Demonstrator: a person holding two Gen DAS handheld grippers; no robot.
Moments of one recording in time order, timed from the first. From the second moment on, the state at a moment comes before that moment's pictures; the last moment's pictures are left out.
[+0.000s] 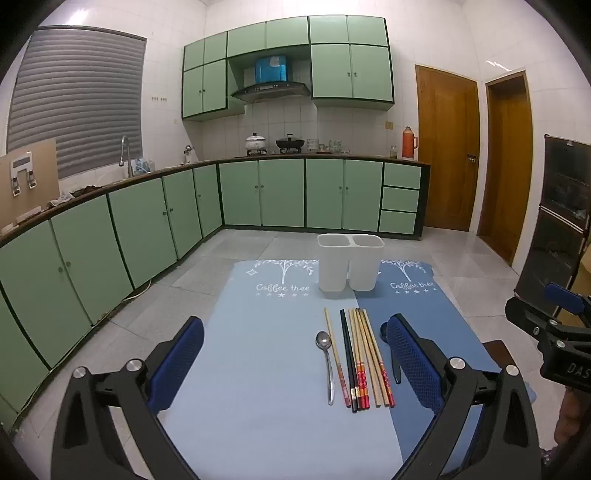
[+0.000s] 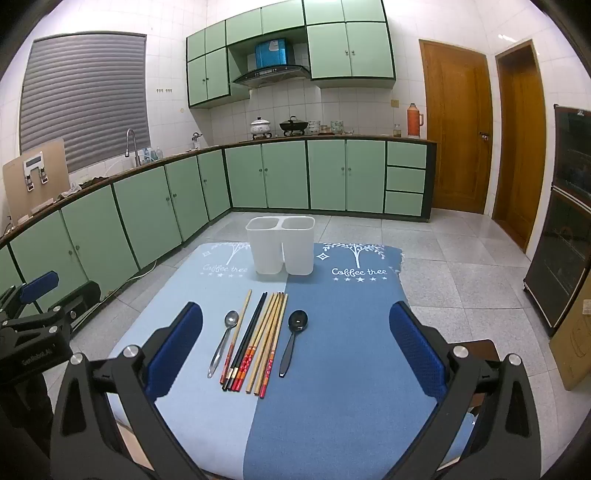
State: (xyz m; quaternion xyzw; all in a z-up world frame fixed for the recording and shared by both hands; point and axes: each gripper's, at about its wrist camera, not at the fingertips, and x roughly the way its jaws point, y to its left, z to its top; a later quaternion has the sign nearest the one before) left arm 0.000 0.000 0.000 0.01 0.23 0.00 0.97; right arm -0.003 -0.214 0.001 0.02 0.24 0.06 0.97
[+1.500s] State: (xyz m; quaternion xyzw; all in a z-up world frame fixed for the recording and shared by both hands) left arm 0.000 0.000 0.001 0.02 0.22 0.00 0.97; right arm -0.003 -0.215 0.000 0.02 0.24 0.06 0.97
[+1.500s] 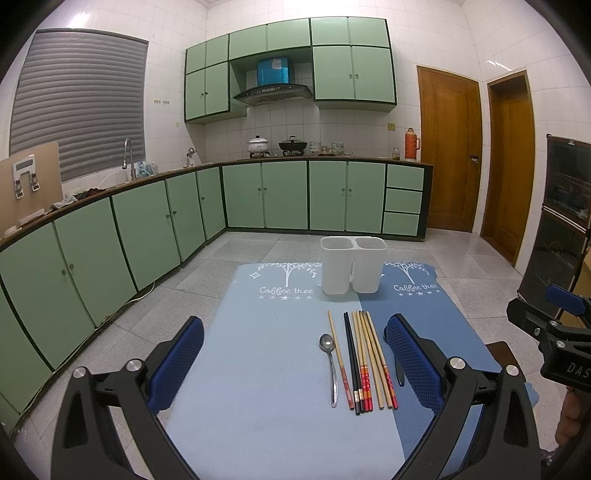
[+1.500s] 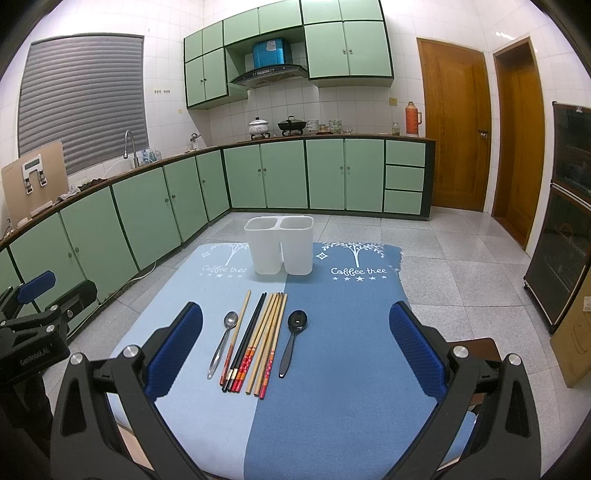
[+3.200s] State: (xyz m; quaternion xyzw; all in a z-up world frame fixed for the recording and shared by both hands) left arm 0.024 0.018 -0.014 0.02 0.25 0.01 0.97; right arm 0.030 -0.221 -0.040 0.01 0.28 0.04 0.96
